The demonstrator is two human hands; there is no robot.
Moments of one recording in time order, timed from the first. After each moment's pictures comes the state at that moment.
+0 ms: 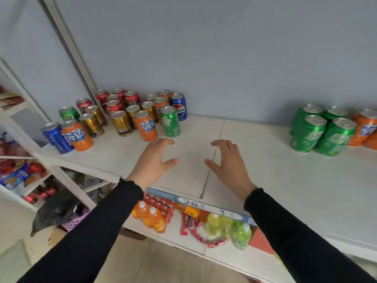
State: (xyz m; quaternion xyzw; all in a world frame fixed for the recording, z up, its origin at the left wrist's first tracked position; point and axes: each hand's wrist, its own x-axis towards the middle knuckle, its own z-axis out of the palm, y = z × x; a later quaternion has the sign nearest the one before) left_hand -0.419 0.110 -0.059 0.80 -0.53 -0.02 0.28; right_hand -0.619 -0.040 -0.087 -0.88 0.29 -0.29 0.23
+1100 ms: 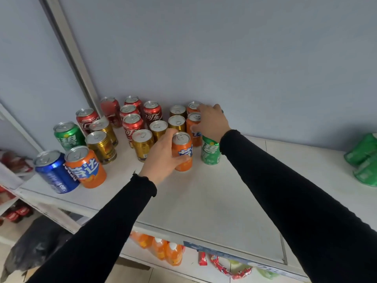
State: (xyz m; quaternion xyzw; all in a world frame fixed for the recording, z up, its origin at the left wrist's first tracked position) left_hand -0.218 0.052 -0.057 0.76 -0.51 -0.10 0.39; right_hand -0.309 -0.119 -0.009 -0.91 0.37 -0.16 0.08
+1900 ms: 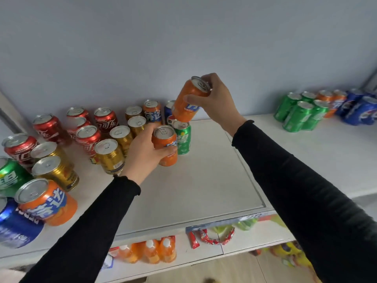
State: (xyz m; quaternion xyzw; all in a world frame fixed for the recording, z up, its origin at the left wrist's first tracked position) left_hand -0.219 0.045 -0.039 0.65 -0.60 -0.19 0.42; right_hand -0.406 -0.061 0.055 -0.71 0.46 -0.44 0.31
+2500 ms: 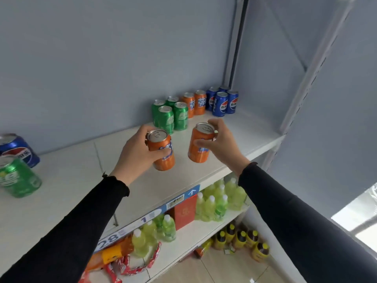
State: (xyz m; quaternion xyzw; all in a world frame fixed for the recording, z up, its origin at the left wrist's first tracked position) left_hand -0.590 -0.021 -0.014 0.52 -0.71 -0.27 0.39; right_hand -0.837 -0.016 -0.020 -0.59 0.61 -0.46 0.27
